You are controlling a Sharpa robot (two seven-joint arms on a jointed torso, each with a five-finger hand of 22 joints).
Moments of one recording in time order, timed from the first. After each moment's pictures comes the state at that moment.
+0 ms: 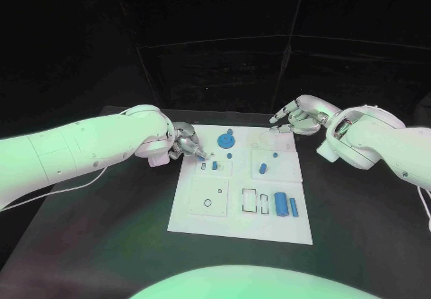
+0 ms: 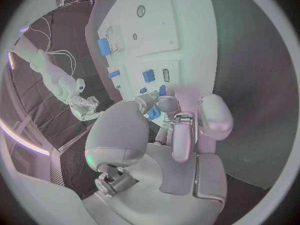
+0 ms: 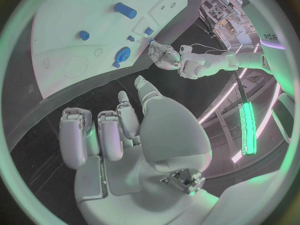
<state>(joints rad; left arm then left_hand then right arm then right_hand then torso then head) 1.26 -0.74 -0.07 1.35 -0.94 0.15 -0.47 1.13 0.01 0.55 0.07 0.05 0.76 0.06 0.84 0.39 1.25 -0.02 1.12 0.78 1.47 -0.08 1.56 1.31 0.11 1.43 0.03 1.21 1.04 1.26 -0.79 -0.02 1.40 -1.07 -0.20 0.00 1.30 -0.02 0.07 0.05 0.22 0.92 0.16 0.11 0.07 1.39 0.08 1.30 1.31 1.47 0.00 1.49 1.31 0.03 1.47 0.11 1.50 1.31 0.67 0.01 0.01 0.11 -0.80</state>
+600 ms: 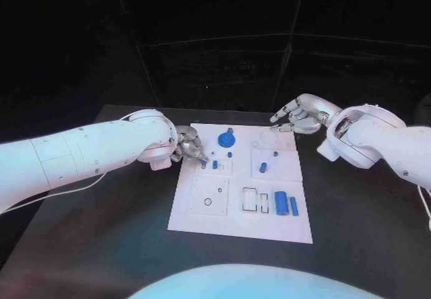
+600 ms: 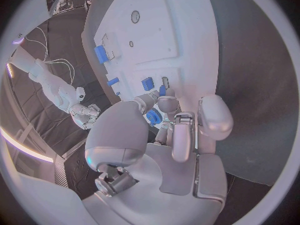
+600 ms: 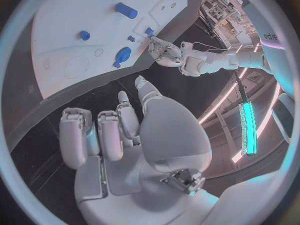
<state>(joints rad) 1.24 -0.75 -0.07 1.38 -1.01 0.13 -0.47 1.12 0.00 0.57 0.05 0.05 0.76 0.06 0.84 0.39 1.25 -0.02 1.12 0.78 1.47 -0.08 1.56 1.31 0.11 1.43 0.03 1.21 1.04 1.26 -0.79 -0.02 1.40 -1.07 -0.19 0.00 1.30 -0.02 0.06 0.05 0.22 0.92 0.16 0.11 0.07 1.39 0.07 1.30 1.31 1.47 0.00 1.49 1.31 0.03 1.47 0.11 1.50 1.31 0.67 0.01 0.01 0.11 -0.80</state>
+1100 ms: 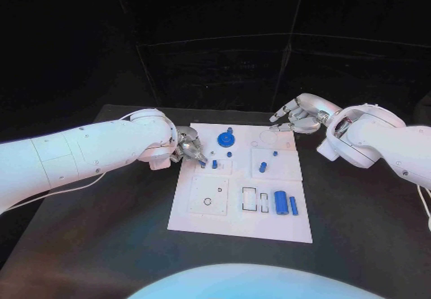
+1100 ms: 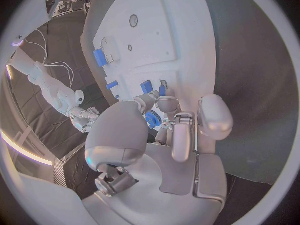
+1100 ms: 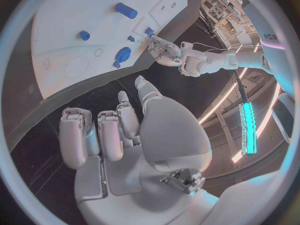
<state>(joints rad) 1.24 -0.74 -0.07 1.38 -1.03 0.17 -0.48 1.12 0.00 0.57 0.05 0.05 0.76 0.06 0.84 0.39 1.25 -0.02 1.12 0.78 1.47 -0.08 1.56 1.31 0.11 1.43 0.03 1.21 1.04 1.26 -0.79 -0.02 1.40 -1.07 -0.19 0.00 1.30 -0.02 0.06 0.05 0.22 0.92 0.16 0.11 0.07 1.39 0.07 1.30 1.31 1.47 0.00 1.49 1.31 0.03 1.47 0.11 1.50 1.31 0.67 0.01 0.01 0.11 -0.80</state>
